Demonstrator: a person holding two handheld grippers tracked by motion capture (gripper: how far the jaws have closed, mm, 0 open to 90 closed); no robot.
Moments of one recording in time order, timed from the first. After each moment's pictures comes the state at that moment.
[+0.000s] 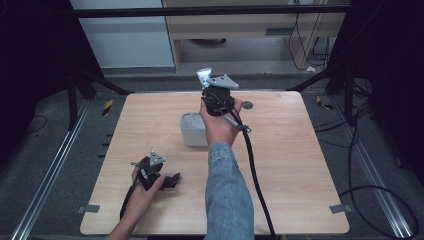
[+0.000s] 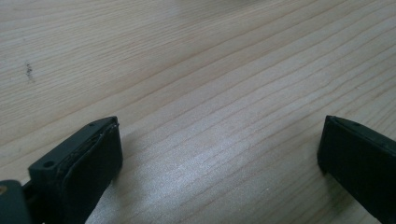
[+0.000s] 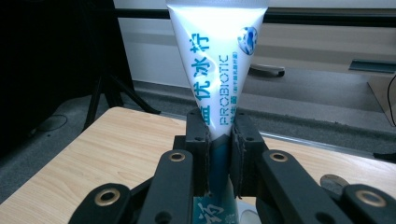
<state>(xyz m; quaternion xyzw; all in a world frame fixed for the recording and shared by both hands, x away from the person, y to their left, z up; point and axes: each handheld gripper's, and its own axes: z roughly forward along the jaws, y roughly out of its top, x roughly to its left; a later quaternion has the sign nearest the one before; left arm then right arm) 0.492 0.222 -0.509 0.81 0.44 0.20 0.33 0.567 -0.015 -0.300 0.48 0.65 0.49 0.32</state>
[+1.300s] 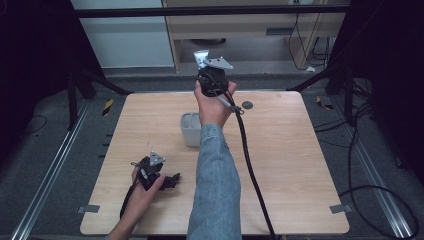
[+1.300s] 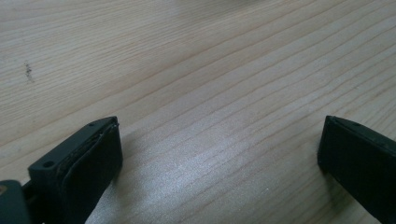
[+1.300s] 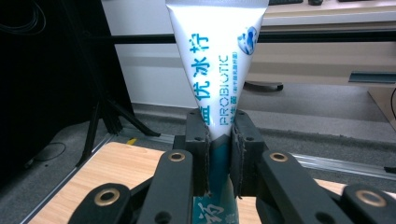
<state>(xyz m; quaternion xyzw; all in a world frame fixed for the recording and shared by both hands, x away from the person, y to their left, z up) 0.492 0.222 -0.509 0.81 0.44 0.19 0.33 0.614 -0.002 -0.283 0.50 0.62 0.52 0.32</state>
